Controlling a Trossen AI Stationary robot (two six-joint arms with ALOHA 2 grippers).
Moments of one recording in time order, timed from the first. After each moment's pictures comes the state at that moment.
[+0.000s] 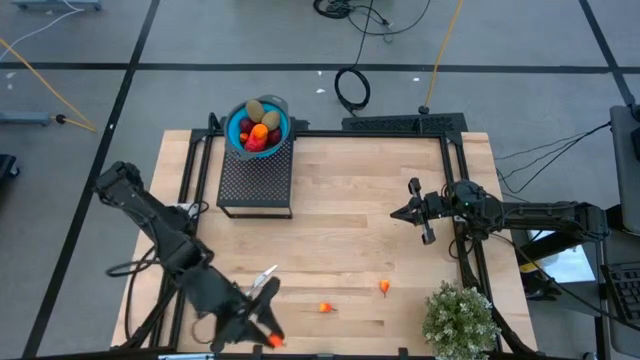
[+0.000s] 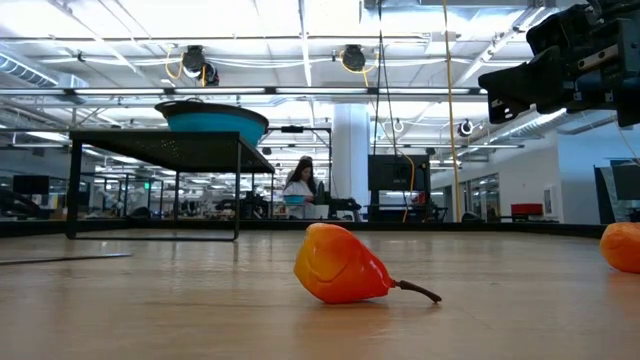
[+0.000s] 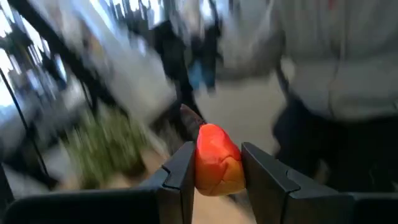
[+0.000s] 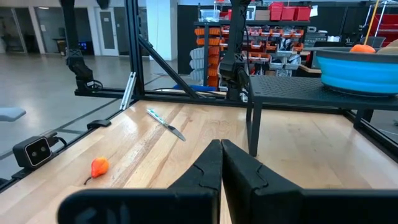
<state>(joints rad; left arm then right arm) -0.74 1.47 1.32 -0.12 -0.04 0.42 -0.23 0.53 0.05 0.52 -0.42 -0.01</state>
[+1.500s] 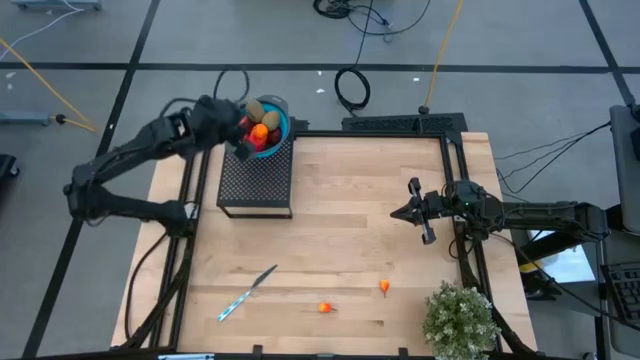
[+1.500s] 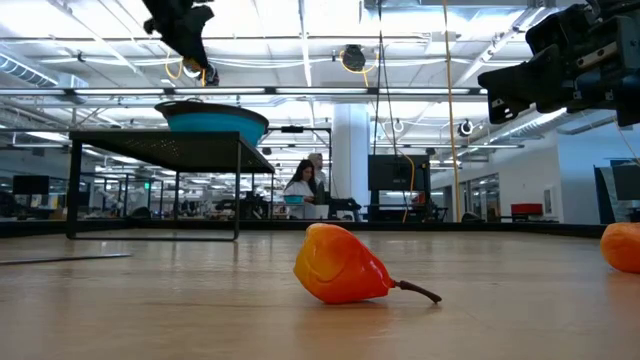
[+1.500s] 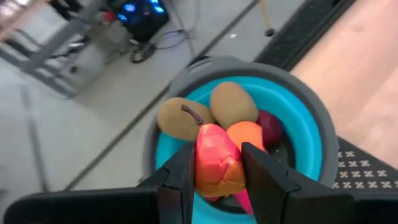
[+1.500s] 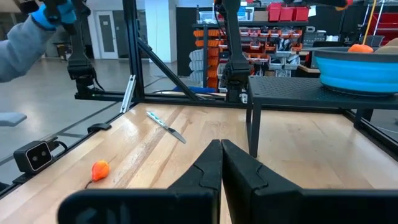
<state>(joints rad) 0.47 1.13 1.32 -0.90 -0.49 0.04 -0.23 0.53 0.05 0.53 -0.42 0.01</state>
